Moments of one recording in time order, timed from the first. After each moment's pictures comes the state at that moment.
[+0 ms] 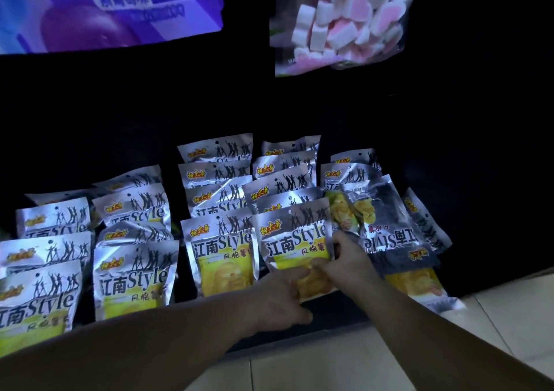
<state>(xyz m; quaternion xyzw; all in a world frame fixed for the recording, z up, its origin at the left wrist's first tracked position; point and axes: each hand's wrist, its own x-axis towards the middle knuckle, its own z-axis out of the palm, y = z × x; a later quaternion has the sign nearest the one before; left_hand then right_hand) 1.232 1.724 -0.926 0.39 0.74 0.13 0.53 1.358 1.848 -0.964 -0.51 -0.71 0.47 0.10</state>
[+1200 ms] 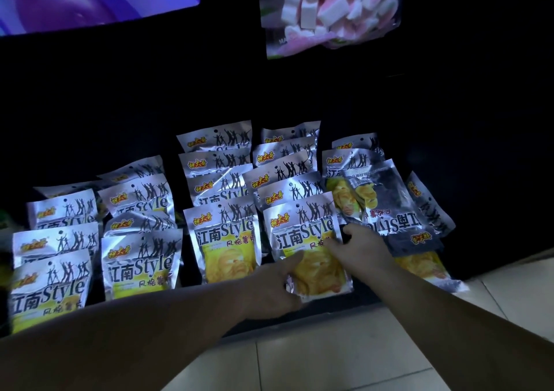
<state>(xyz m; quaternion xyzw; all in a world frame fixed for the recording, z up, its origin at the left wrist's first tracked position) 1.219 1.713 -0.956 0.44 0.73 0.07 0.51 1.375 1.855 -0.955 -0.54 -0.75 0.37 0.05</state>
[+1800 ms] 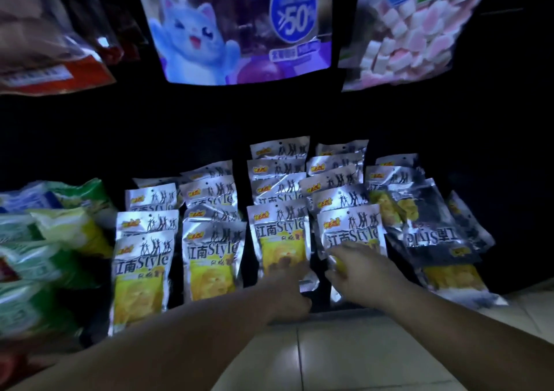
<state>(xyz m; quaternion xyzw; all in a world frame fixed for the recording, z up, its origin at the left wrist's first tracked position) 1.201 1.638 -0.910 0.43 0.81 0.04 0.39 1.341 1.768 -0.894 -0.32 -0.92 0.22 -0.09</state>
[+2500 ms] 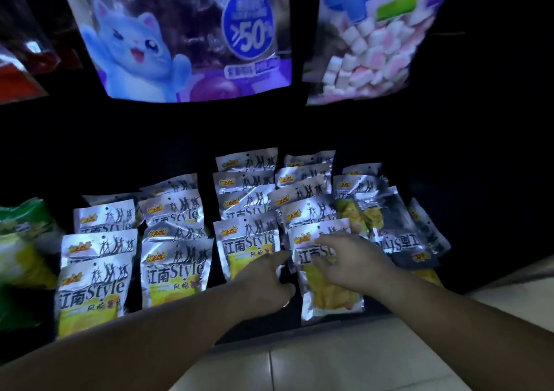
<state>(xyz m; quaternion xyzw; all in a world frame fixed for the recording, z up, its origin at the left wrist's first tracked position) 1.186 1.668 -0.892 0.42 0.78 0.17 0.43 1.346 1.812 -0.870 -0.34 -0.91 0.21 -0.08</state>
